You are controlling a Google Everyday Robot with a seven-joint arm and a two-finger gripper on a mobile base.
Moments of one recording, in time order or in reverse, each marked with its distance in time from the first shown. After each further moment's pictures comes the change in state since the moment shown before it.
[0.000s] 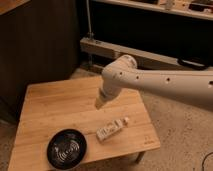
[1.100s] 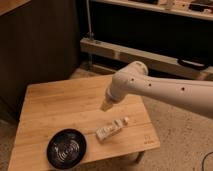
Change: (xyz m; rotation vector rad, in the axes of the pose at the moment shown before) arm 0.016 -0.011 -0.002 -0.039 -0.144 -0.589
